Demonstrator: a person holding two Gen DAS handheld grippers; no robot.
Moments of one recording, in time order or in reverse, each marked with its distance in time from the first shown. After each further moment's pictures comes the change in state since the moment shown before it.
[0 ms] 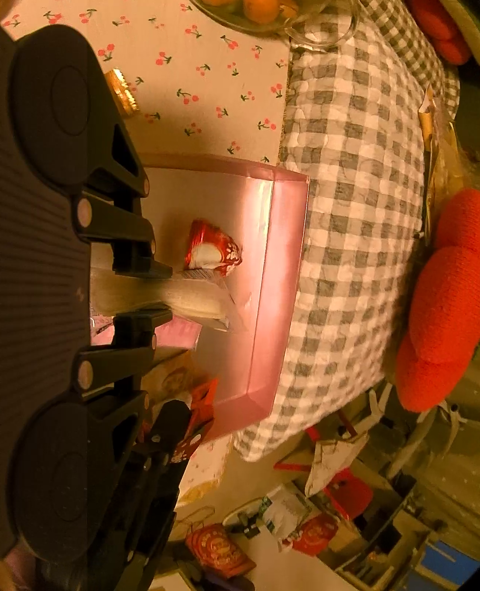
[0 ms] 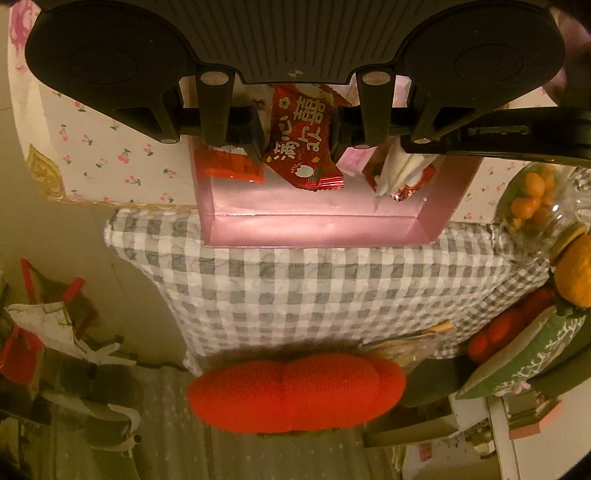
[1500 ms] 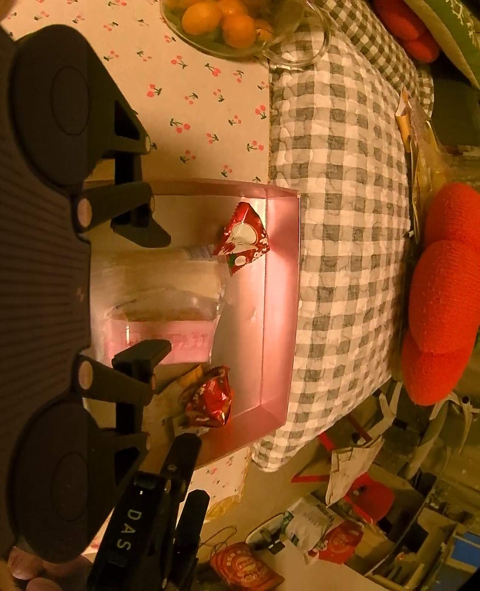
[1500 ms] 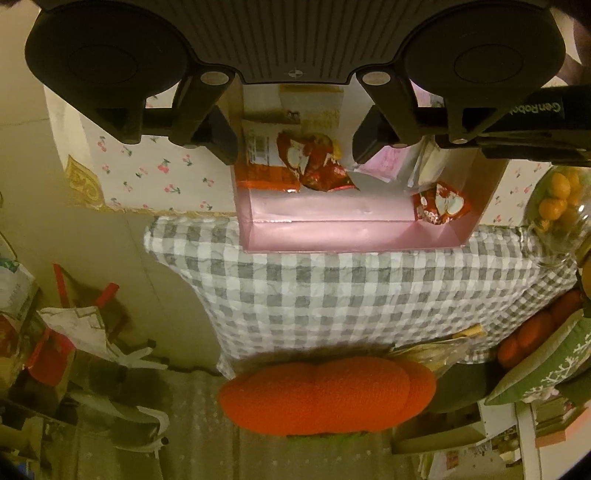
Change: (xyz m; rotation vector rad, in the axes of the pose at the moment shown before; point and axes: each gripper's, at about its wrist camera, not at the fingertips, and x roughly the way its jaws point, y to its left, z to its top) left arm -0.023 -0.002 -0.006 0.095 -0.002 0.073; right arm -0.018 -0.003 0.001 0.014 0.026 -0.121
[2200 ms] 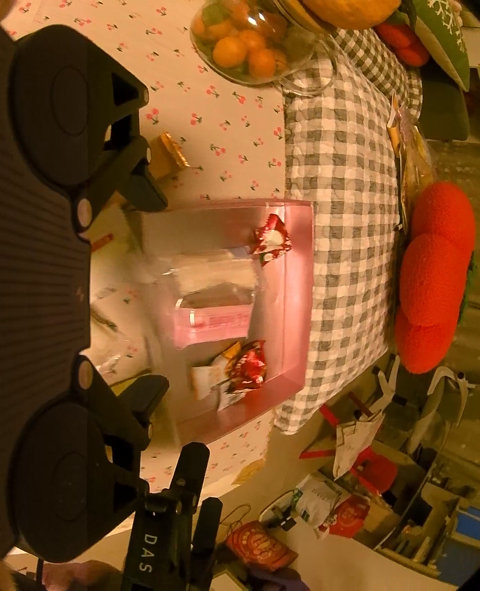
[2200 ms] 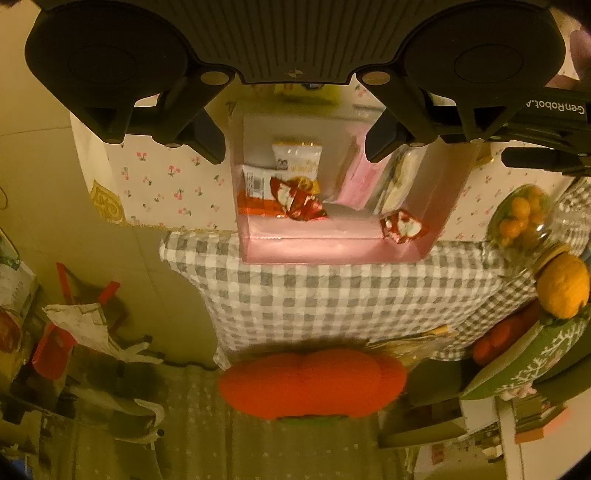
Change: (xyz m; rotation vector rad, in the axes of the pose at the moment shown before) left arm -0.055 0.002 -0.041 0.048 -0.017 -0.040; right arm -0.072 0.005 -0.027 -0.022 -0.013 0.031
